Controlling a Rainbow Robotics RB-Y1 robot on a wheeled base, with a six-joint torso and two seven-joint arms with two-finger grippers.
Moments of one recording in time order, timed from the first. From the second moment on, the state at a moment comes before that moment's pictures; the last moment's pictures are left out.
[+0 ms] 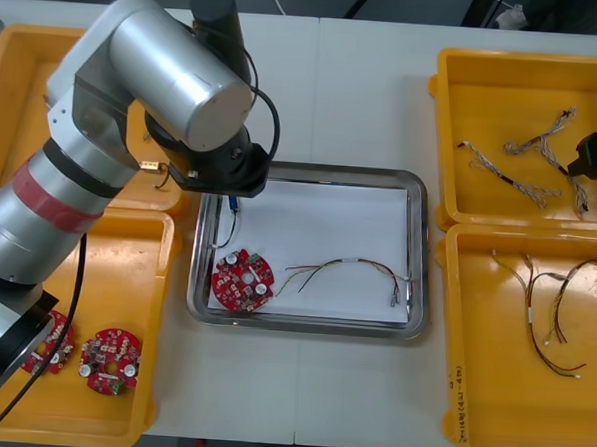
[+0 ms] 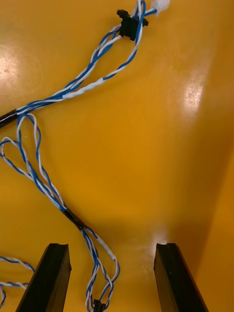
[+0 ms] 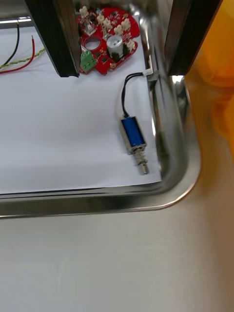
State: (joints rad) right arm -0.93 -0.70 -0.19 -0.72 -0.52 1.28 2.00; left arm -0.83 0.42 -0.40 -1.71 0.55 1.84 -0.88
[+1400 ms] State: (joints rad) right arm -0.94 -0.67 -0.18 -0.61 -0.58 1.18 2.04; left arm -0.98 0.66 0.05 -1.23 0.60 1.91 -0.93
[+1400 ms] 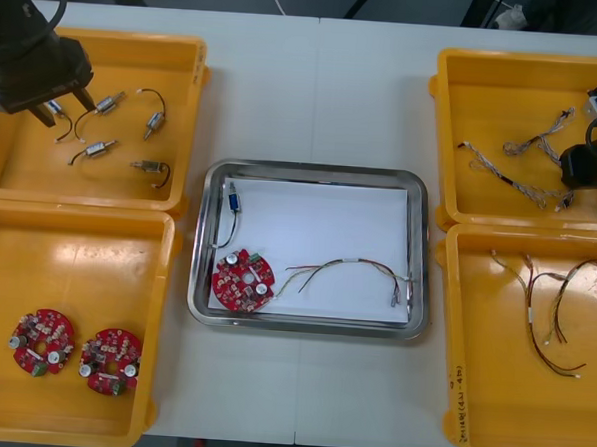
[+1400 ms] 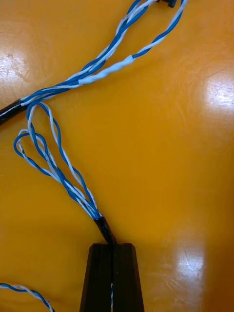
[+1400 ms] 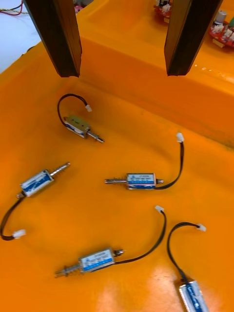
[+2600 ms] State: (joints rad) right arm -0.86 -0.72 -0.34 -1.35 -0.44 1.91 2.04; left arm -1.03 0.69 0.04 -0.79 0.52 1.41 -1.10
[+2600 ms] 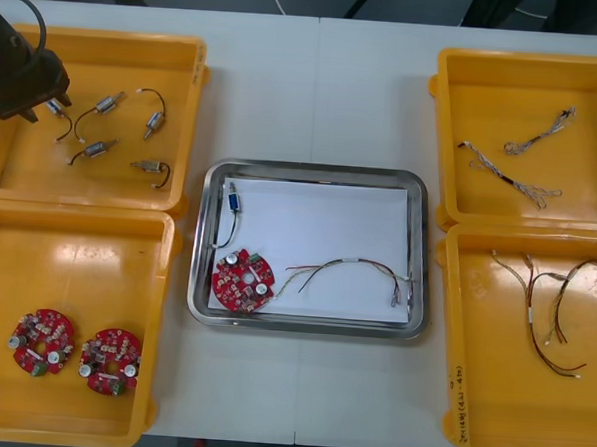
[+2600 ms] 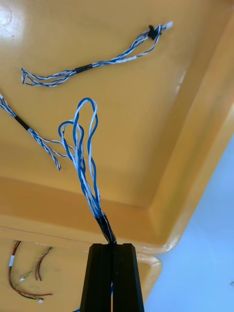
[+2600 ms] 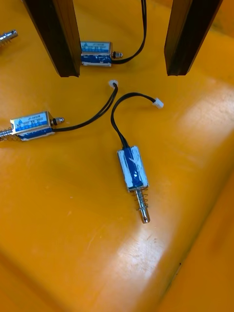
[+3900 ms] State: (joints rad) right arm -0.78 -0.58 0.13 -1.94 -0.79 1.92 1.96; left arm -1.11 0.65 -0.04 -0.44 0.47 0.94 -1.15
